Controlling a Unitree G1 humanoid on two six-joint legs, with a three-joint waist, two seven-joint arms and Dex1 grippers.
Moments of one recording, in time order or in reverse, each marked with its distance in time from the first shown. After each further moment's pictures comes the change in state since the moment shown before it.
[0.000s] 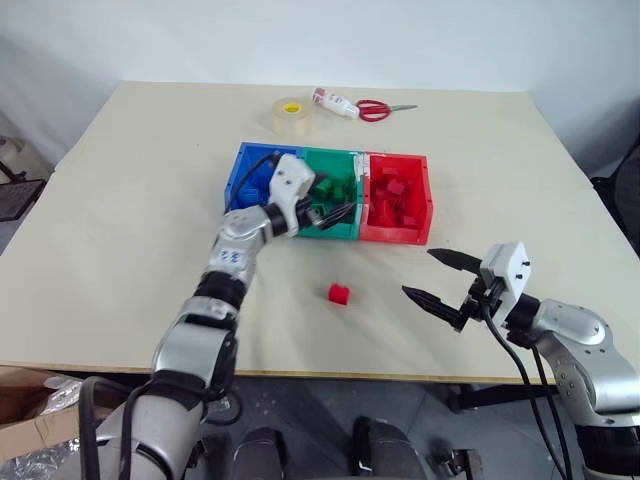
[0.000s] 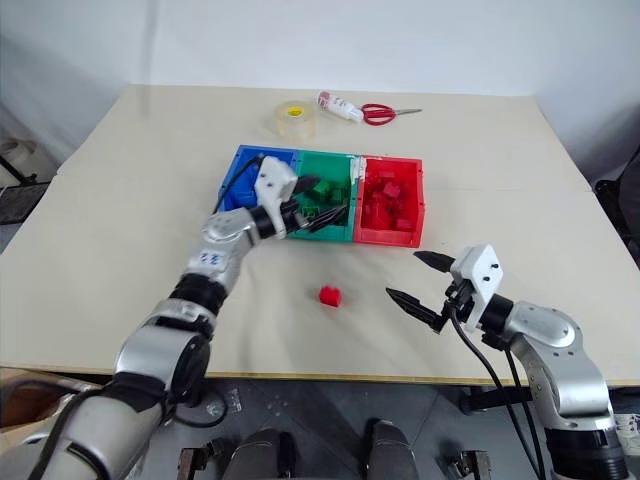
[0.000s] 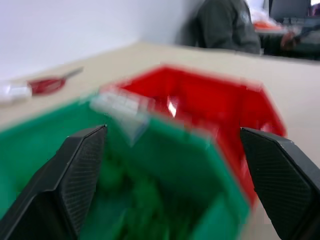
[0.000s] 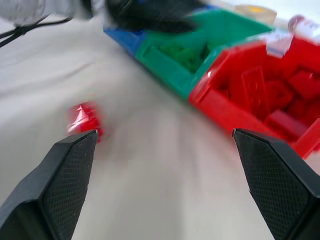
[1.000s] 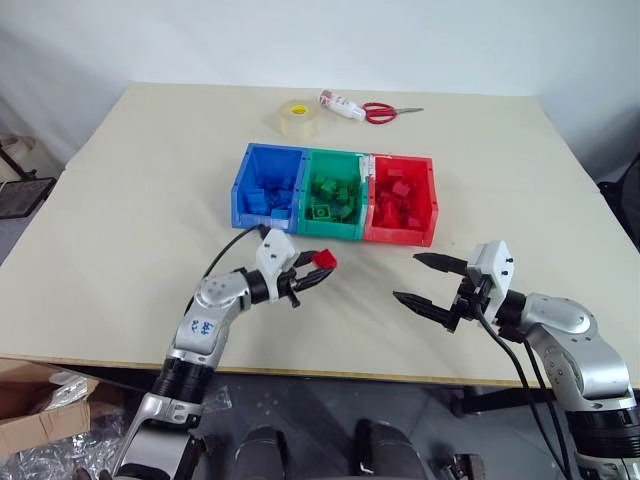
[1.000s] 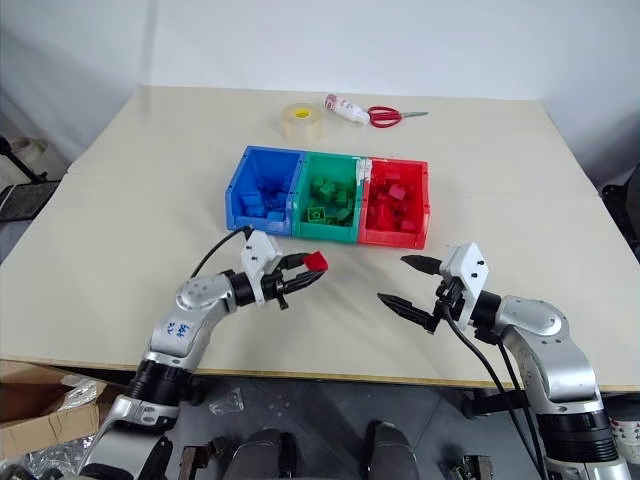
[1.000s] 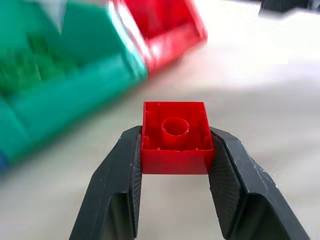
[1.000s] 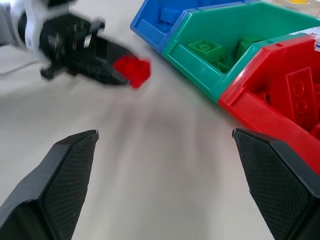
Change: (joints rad) left arm 0.384 0.029 -0.112 -0.645 -0.042 0.343 0.076; right arm -0.030 -0.003 0.049 0.058 0.002 0.004 0.059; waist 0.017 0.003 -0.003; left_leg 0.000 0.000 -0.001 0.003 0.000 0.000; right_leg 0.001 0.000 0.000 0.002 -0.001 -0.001
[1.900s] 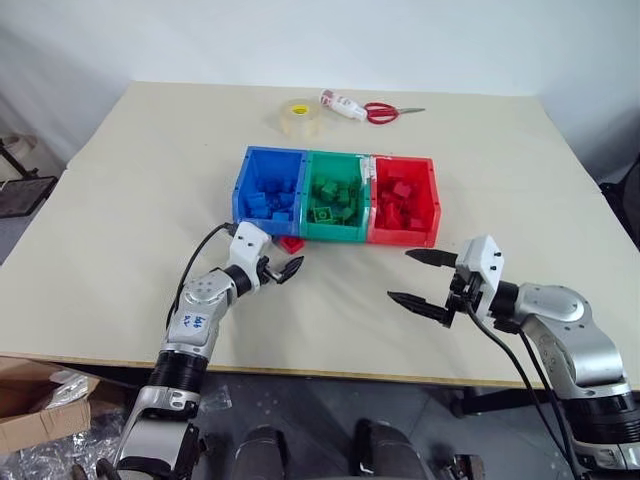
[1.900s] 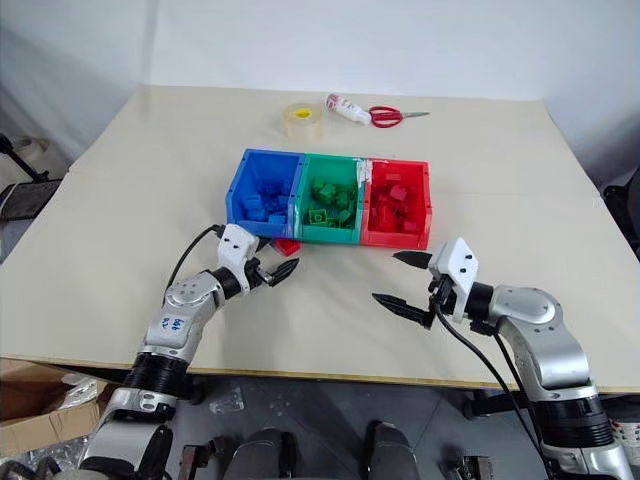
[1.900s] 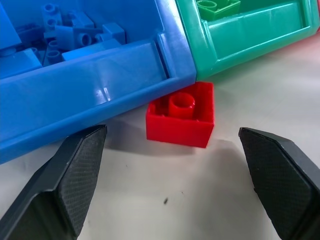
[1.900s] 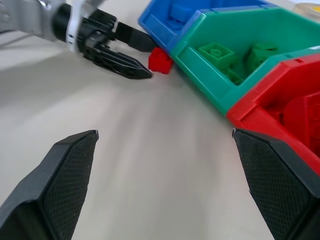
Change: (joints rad) left arm 0.004 0.011 0.087 0.223 0.070 -0.055 0.237; right arm -0.058 -0.018 0.043 0.020 -0.040 -0.008 0.043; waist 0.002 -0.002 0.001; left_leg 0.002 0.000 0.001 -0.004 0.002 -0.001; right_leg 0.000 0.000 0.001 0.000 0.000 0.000
